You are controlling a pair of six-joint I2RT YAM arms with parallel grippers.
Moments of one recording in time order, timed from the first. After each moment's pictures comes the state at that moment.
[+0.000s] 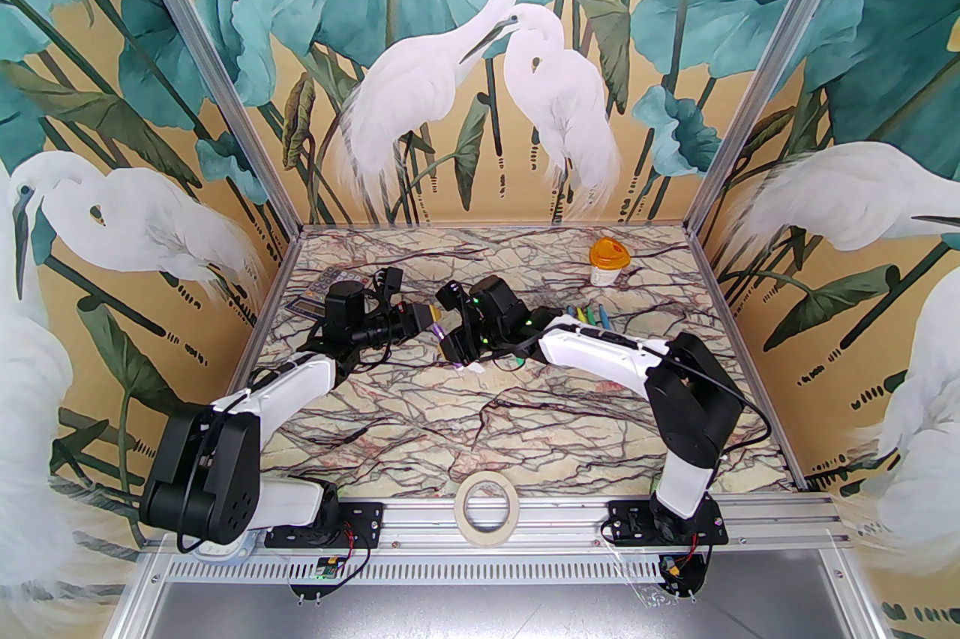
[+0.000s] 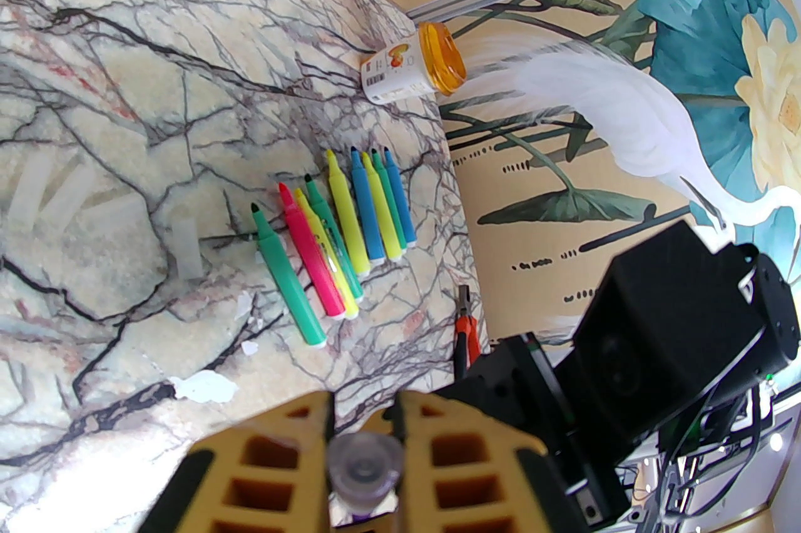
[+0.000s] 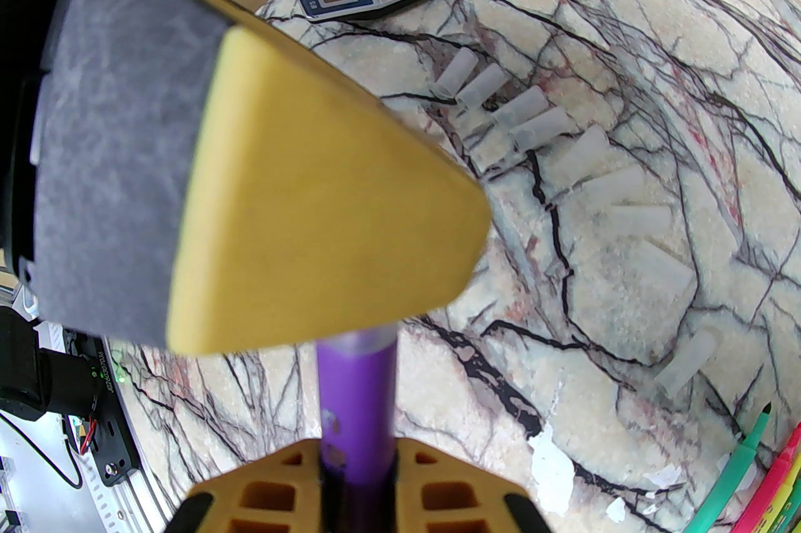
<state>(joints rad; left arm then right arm) -0.19 1.36 0.68 0.20 0.78 -0.75 0.82 1.80 1.25 -0.20 -0.41 0.22</state>
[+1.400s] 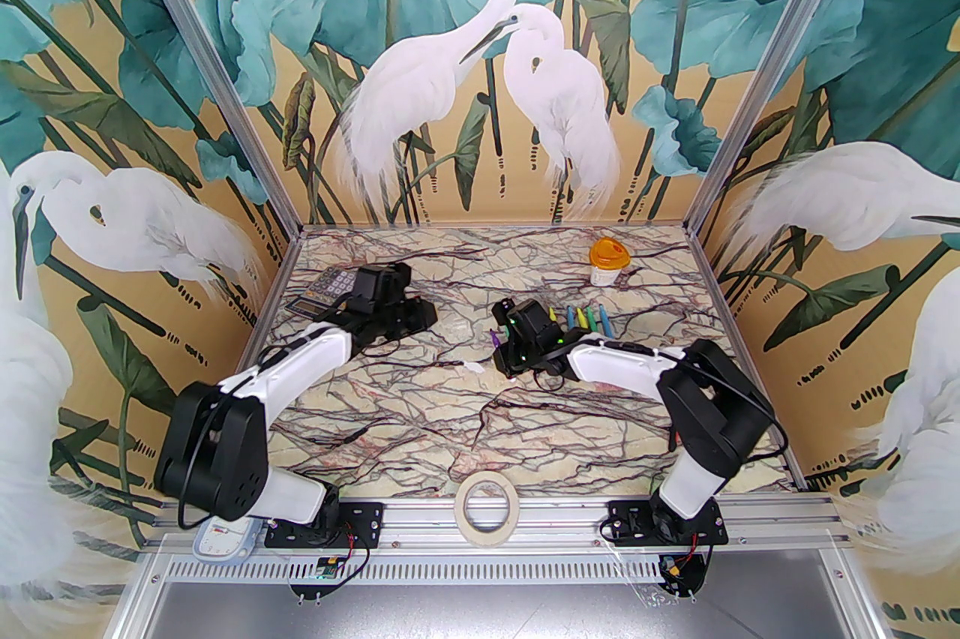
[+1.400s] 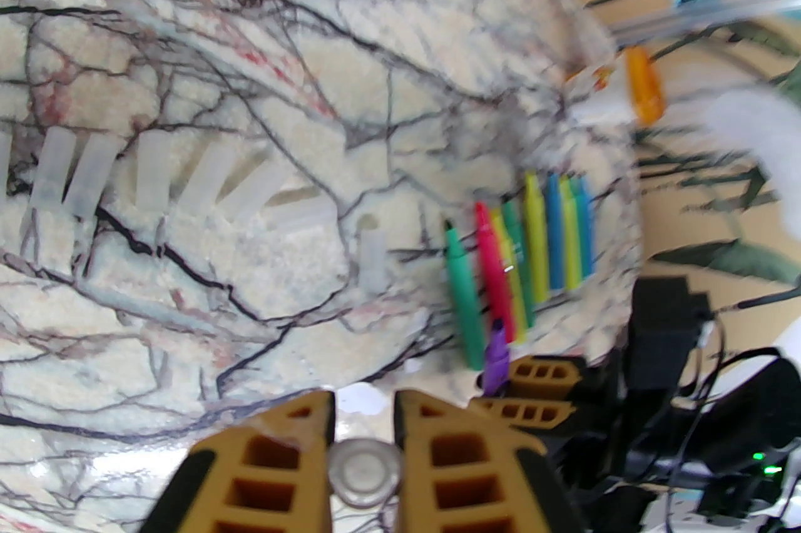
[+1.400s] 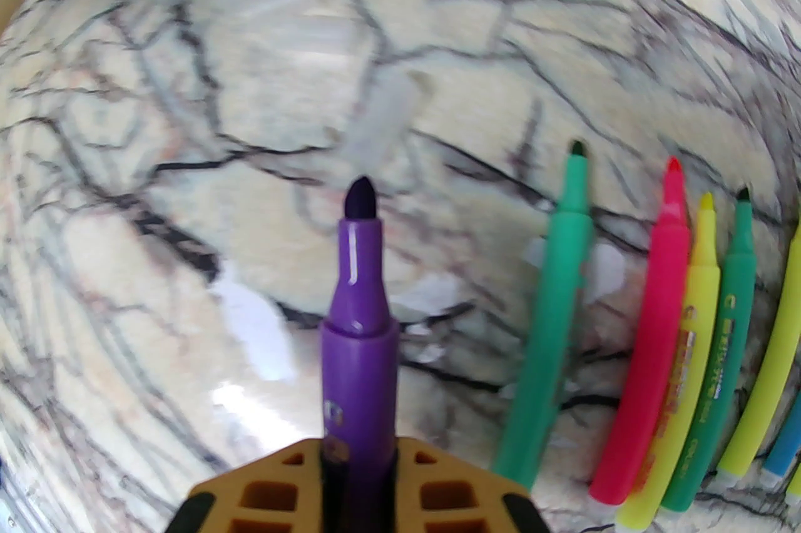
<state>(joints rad) -0.33 1.50 0.98 -0.31 0.31 -0.55 0.71 1.74 0.98 -0.20 -0.10 0.31</state>
